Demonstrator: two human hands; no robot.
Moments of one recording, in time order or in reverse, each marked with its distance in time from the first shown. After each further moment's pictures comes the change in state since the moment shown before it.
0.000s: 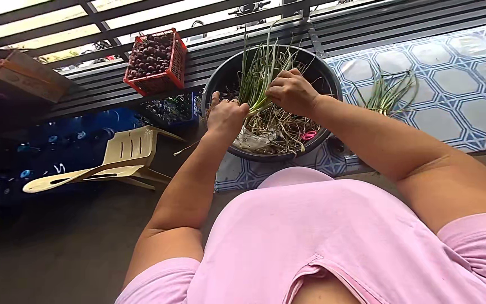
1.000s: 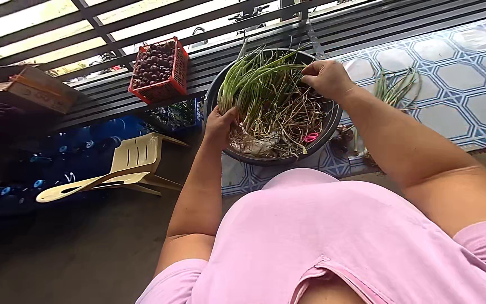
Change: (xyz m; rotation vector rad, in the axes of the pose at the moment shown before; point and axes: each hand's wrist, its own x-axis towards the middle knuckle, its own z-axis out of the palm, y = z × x) left_hand -0.001 -0.018 0.034 -1.784 0.297 -0.337; right_hand -0.022 0.037 -0.055 0.371 -0.095 0.887
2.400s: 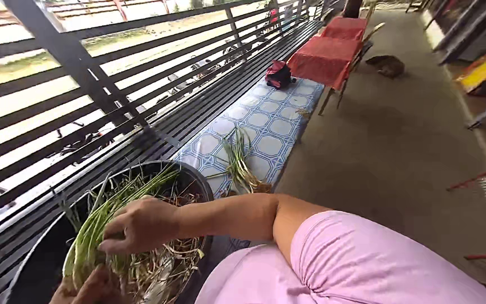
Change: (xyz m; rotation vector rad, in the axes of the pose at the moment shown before) left_hand 0.009 0.008 0.041 0.331 -0.317 0.071; right_hand -0.036 -0.063 0.033 0.055 0.198 -0.435
